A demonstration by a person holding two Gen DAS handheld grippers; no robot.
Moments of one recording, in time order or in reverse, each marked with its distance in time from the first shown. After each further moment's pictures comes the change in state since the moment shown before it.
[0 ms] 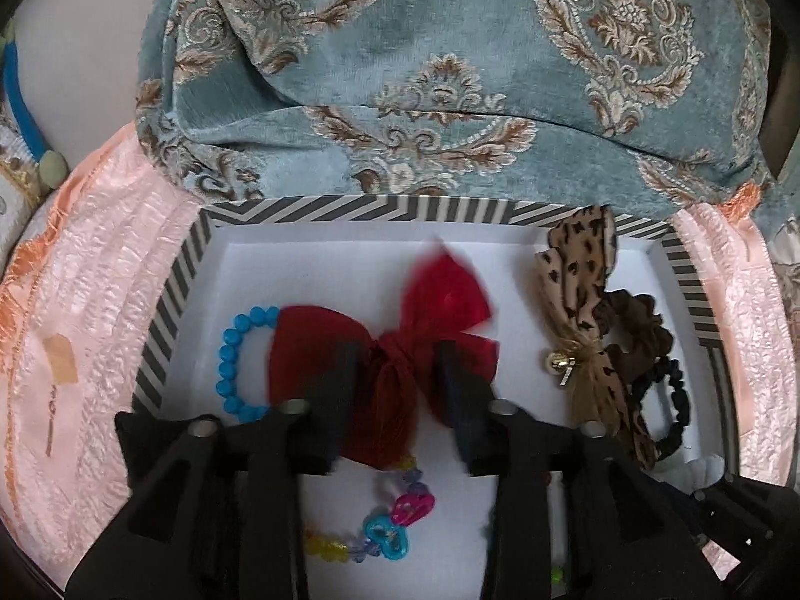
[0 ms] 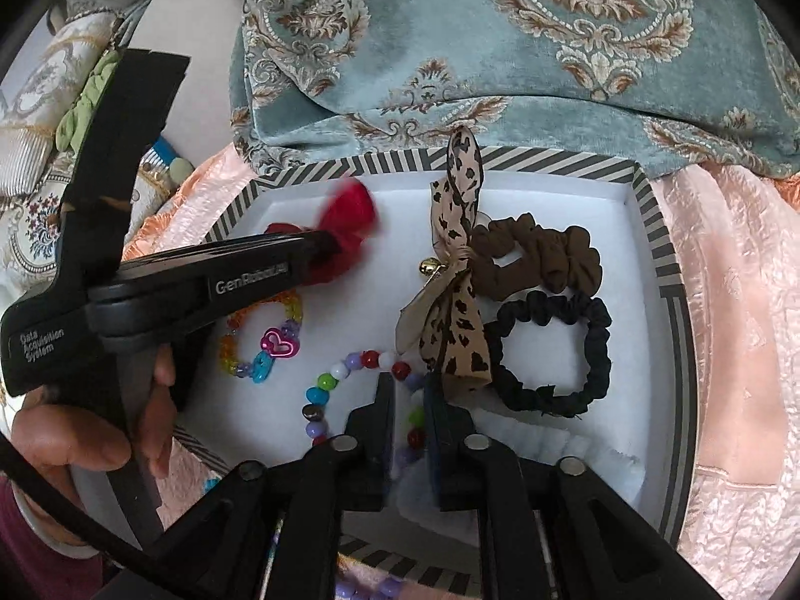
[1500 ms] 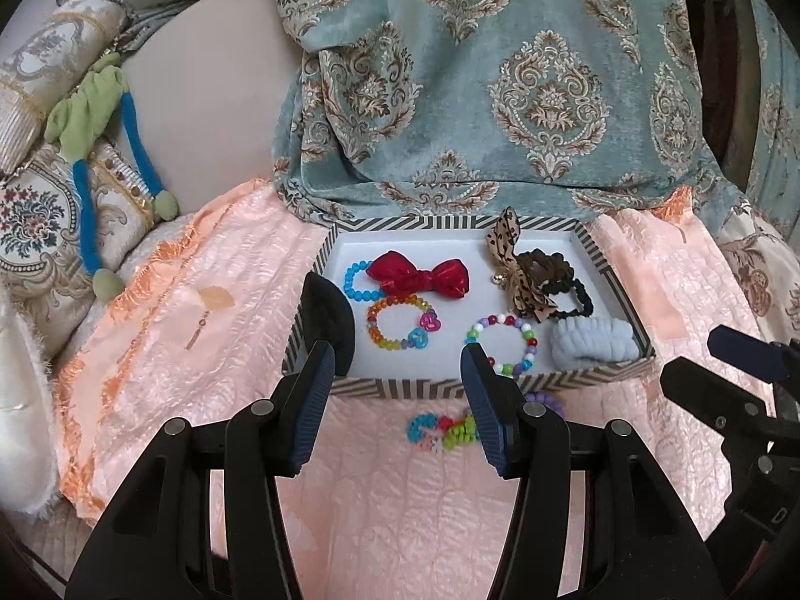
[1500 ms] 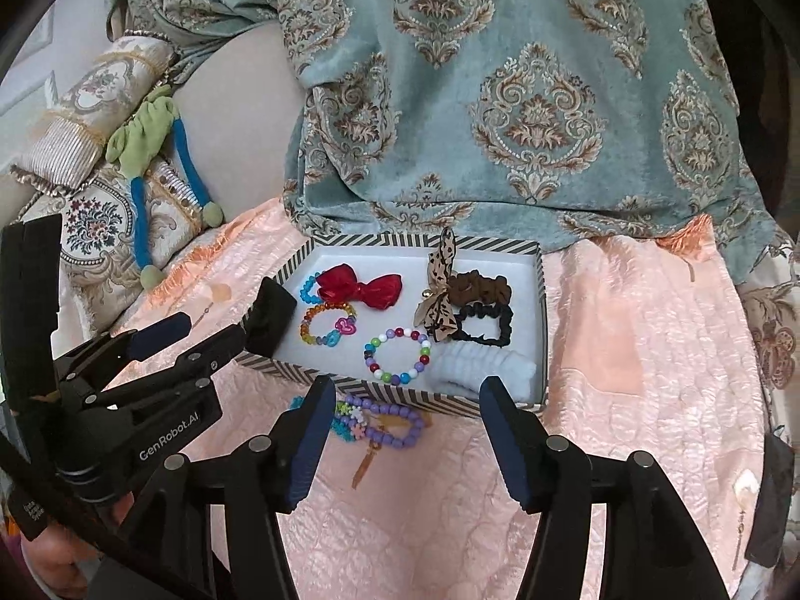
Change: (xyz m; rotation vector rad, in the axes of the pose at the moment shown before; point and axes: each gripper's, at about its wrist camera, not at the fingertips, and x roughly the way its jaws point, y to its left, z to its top) left arm -0.193 -0.014 -0.138 0.022 -0.278 0.144; right arm -0.161 0.048 -0.078 -0.069 -0.238 -0.112
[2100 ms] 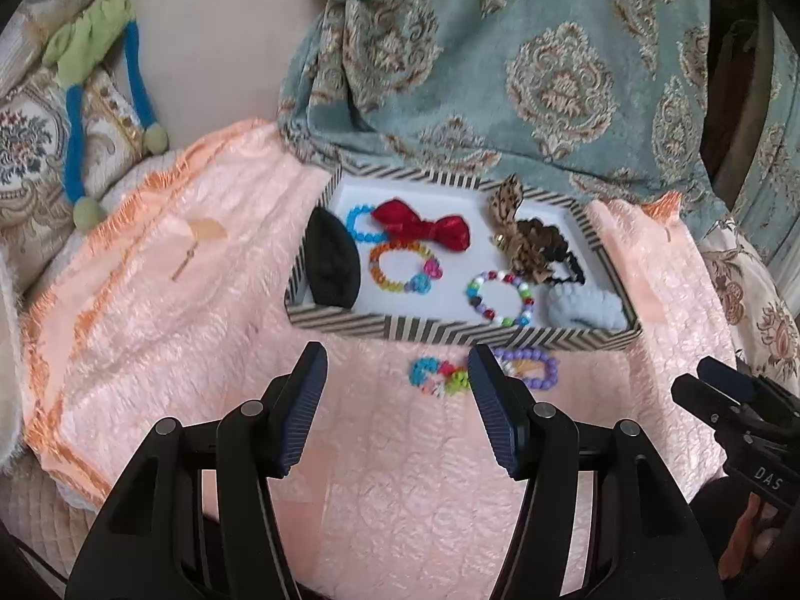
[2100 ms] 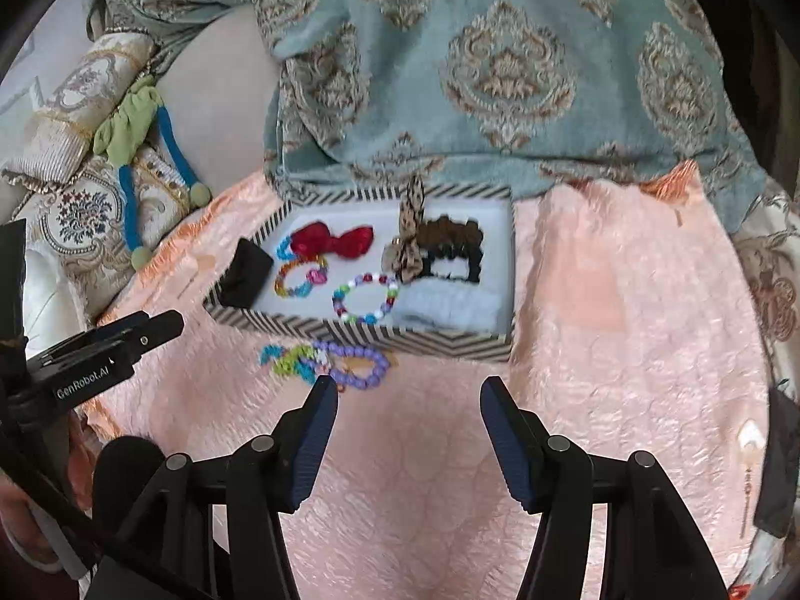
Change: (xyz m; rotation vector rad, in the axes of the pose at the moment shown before) left arm 0.007 0.036 -0.026 -0.123 0.127 -0.106; right arm 0.010 -0.034 -0.035 0.046 0.087 0.015
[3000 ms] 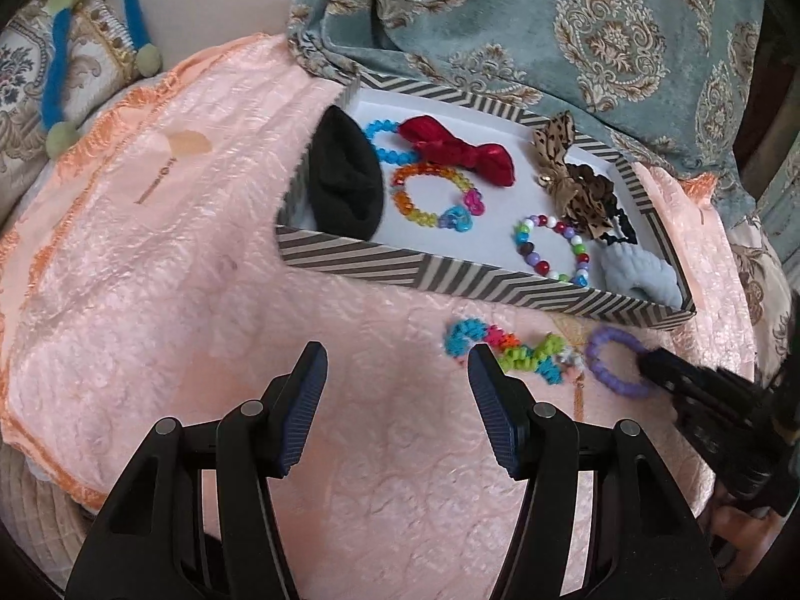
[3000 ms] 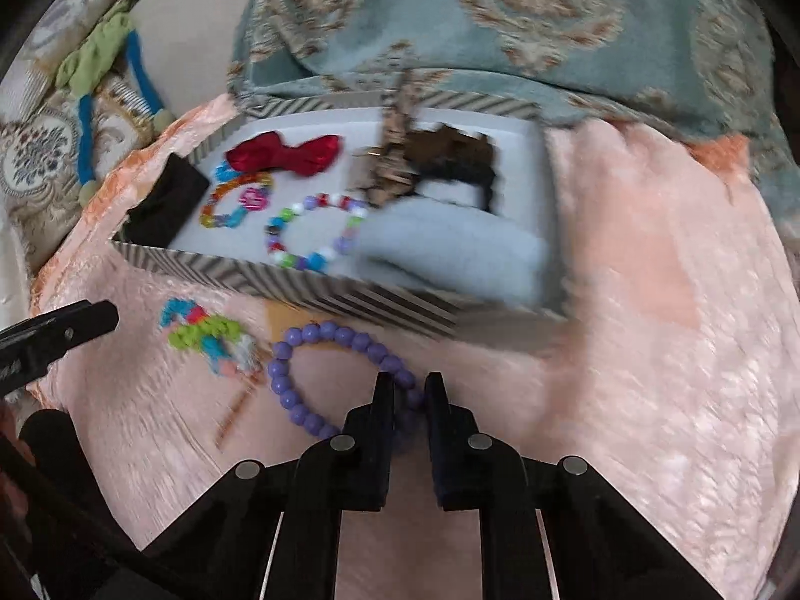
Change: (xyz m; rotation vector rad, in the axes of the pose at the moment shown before) left arm 0.068 0.018 -0.010 -0.074 0.166 -0.024; right arm 0.095 -0.022 -0.006 -0.051 0.166 -0.073
